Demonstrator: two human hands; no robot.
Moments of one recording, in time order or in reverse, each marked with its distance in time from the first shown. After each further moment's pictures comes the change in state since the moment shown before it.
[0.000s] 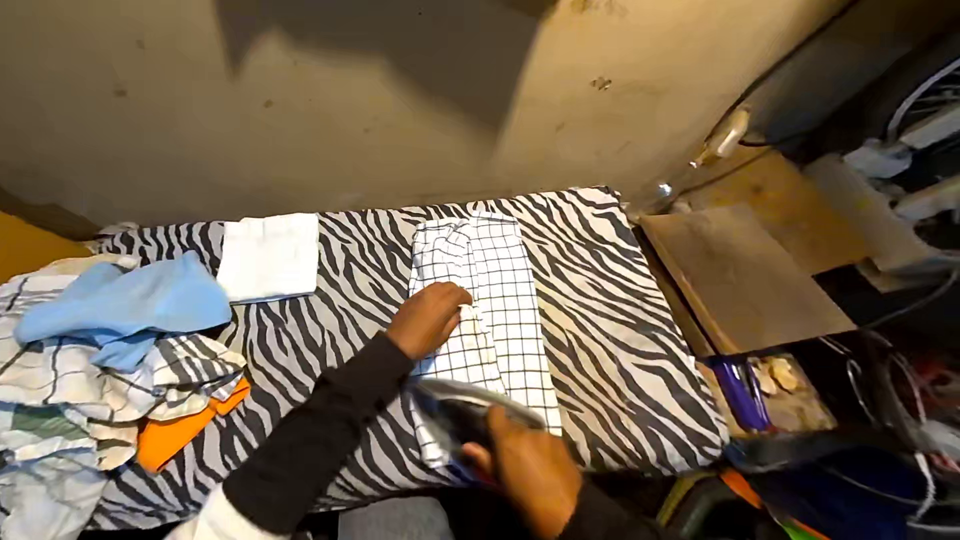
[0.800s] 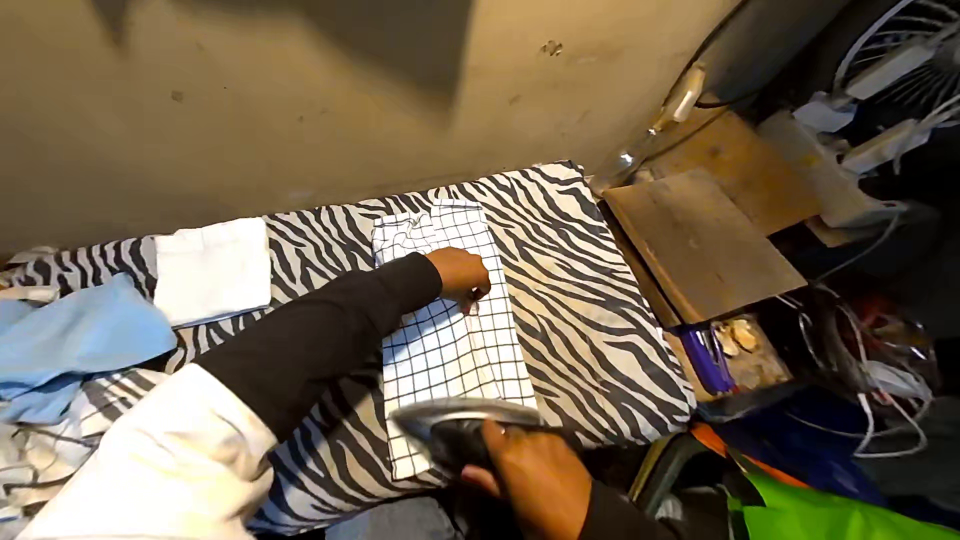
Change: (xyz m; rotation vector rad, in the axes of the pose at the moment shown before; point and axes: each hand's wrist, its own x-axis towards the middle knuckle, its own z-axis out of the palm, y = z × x) left_hand 0.134 0.023 0.002 0.323 -0.862 0.240; right_hand -0.011 0.034 0.003 -0.063 -0.013 -0.087
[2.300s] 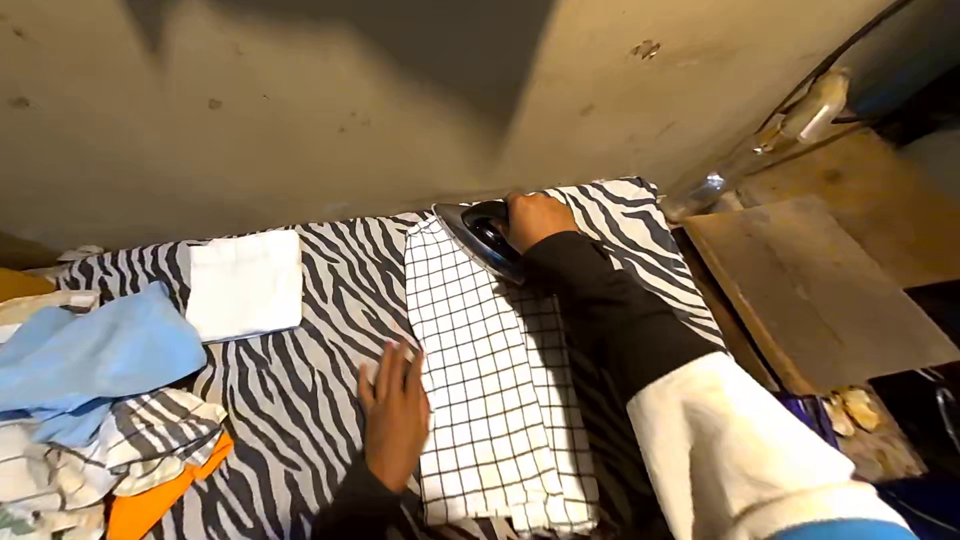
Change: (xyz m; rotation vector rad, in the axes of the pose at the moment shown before) left_hand -0.081 0.059 0.210 -0.127 1.008 -0.833; right_hand 0.273 0.035 -0.168 -0.095 0.340 0.203
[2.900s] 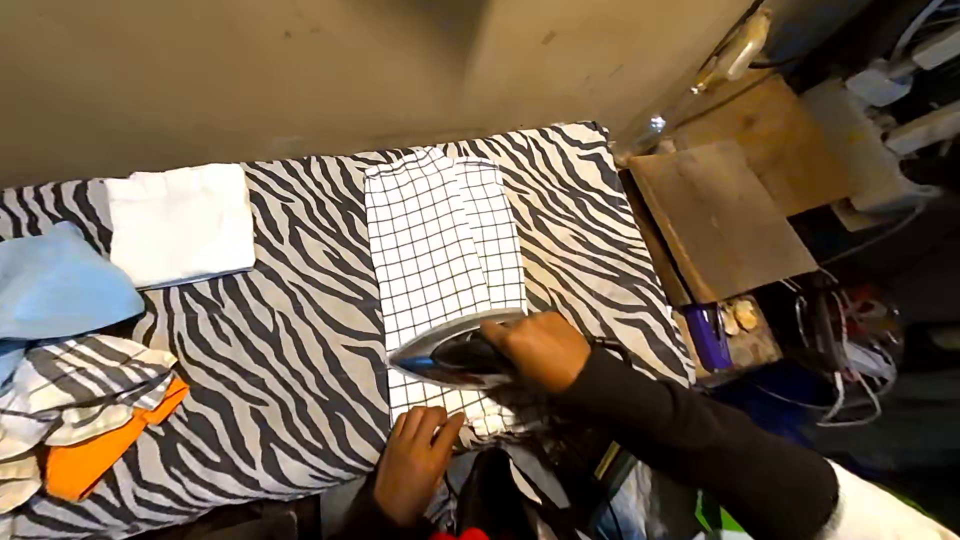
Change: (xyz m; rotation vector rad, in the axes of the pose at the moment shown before) left_hand -0.115 0.058 -0.003 -0.319 -0.044 0.290; right_hand -0.222 0.035 0.053 -0.061 -0.255 -0.496
